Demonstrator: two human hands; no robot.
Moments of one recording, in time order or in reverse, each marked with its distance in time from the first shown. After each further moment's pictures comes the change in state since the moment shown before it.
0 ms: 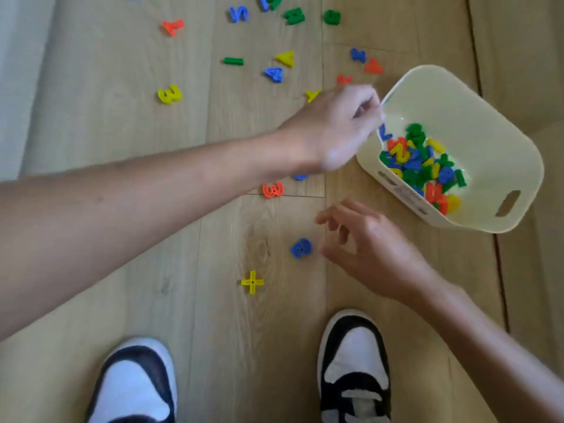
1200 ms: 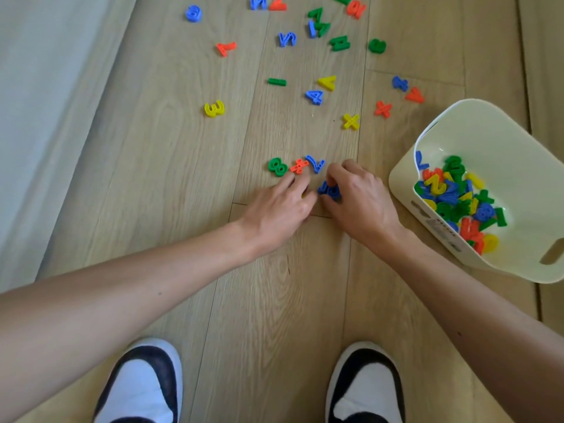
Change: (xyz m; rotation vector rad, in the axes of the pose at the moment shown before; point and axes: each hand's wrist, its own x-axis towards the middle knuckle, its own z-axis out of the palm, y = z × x) left_hand -0.053 -0.129 0.024 0.922 0.075 0.105; right_hand 0.118 0.009 0.021 -0.302 0.207 -0.096
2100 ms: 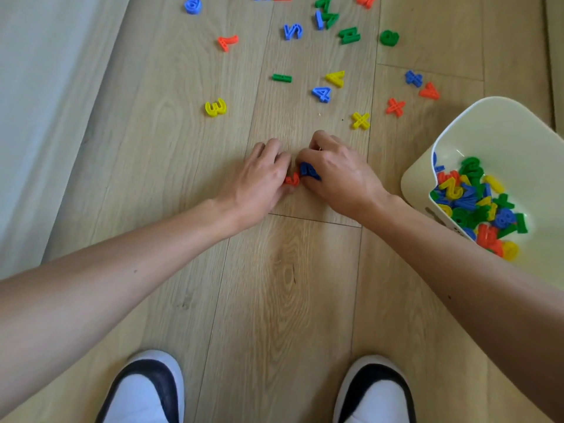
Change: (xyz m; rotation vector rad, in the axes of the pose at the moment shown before) left_hand 0.018 -0.056 0.004 -0.124 0.127 -0.139; right_hand 0.056 -0.020 -0.003 -0.049 -0.083 -0.267
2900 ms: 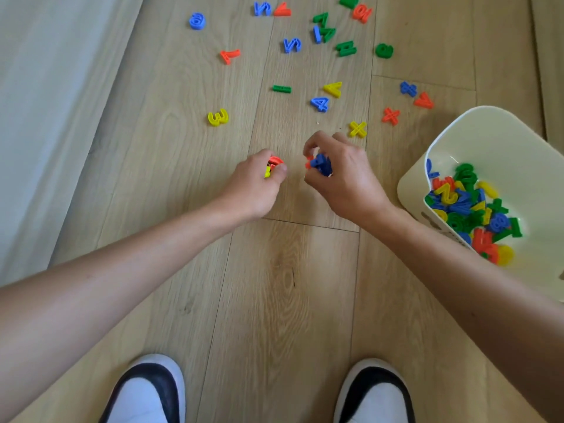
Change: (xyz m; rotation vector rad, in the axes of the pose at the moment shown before) left_hand 0.001 0.014 -0.030 -0.675 -0.051 -0.532; right_hand -0.013 -0.010 -0.015 0.435 0.204 0.204
